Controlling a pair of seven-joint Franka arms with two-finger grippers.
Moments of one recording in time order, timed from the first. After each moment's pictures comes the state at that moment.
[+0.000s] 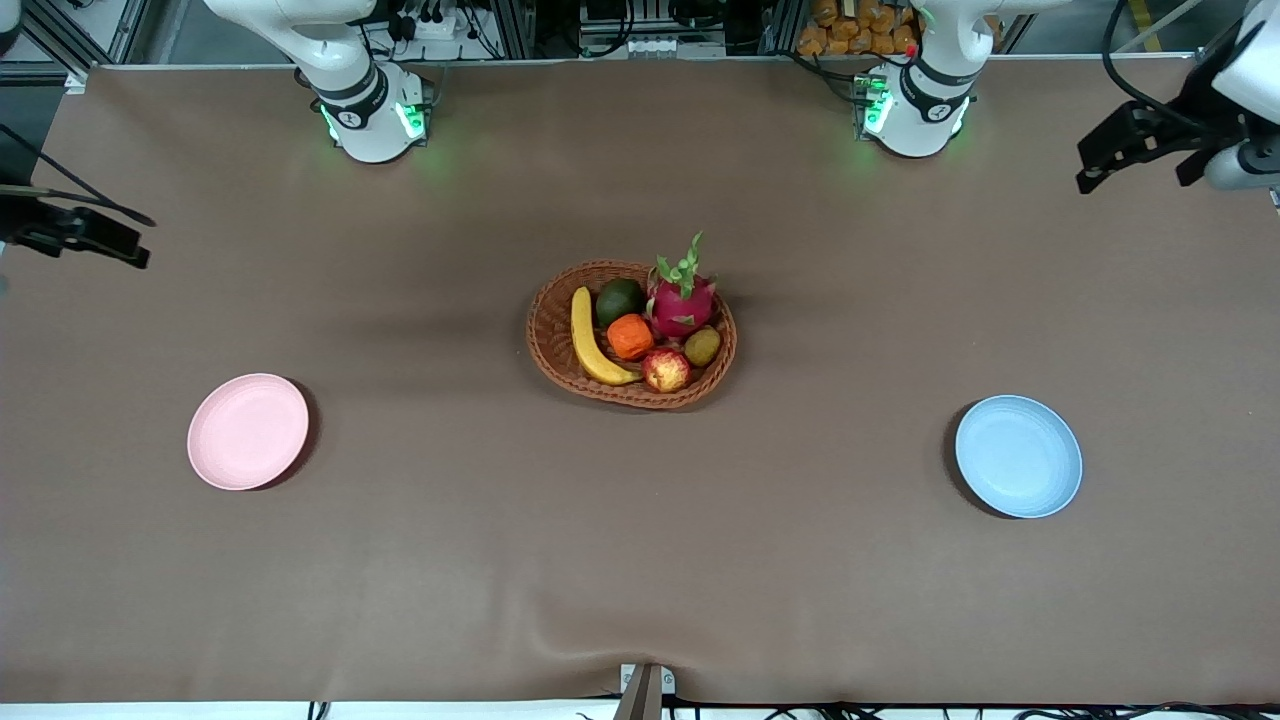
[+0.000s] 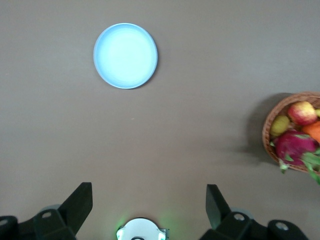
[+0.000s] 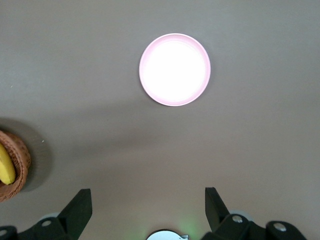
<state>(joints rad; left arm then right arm) -0.01 -0.08 -0.15 -1.48 -0.01 1.37 -0.20 -0.02 0.01 -0.08 -1.55 -0.03 1.44 0.07</state>
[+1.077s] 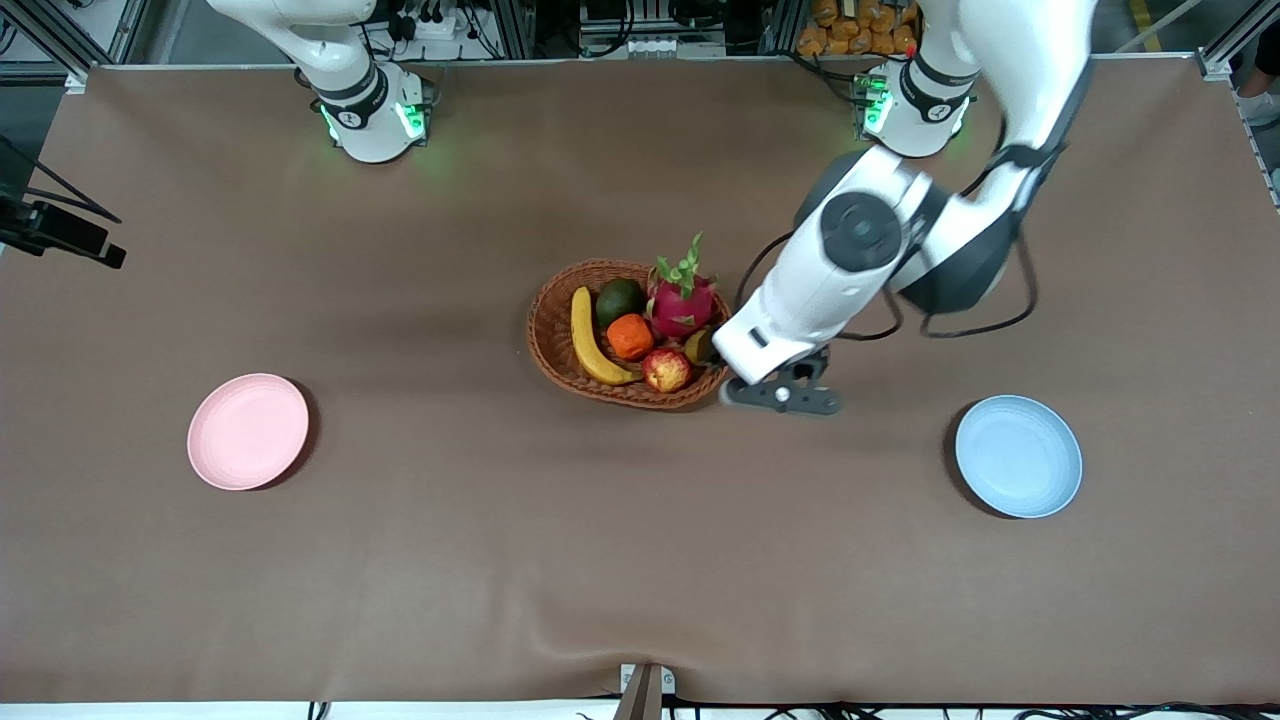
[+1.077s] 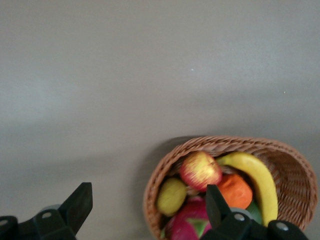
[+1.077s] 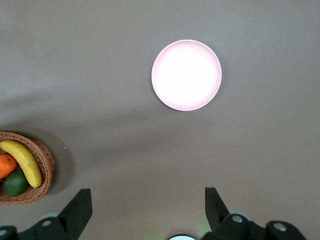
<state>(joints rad) -0.24 0.52 -0.43 -1.49 0.10 2.05 -0.56 -0.07 0.00 -0.06 -1.54 0.06 1.47 0.07</state>
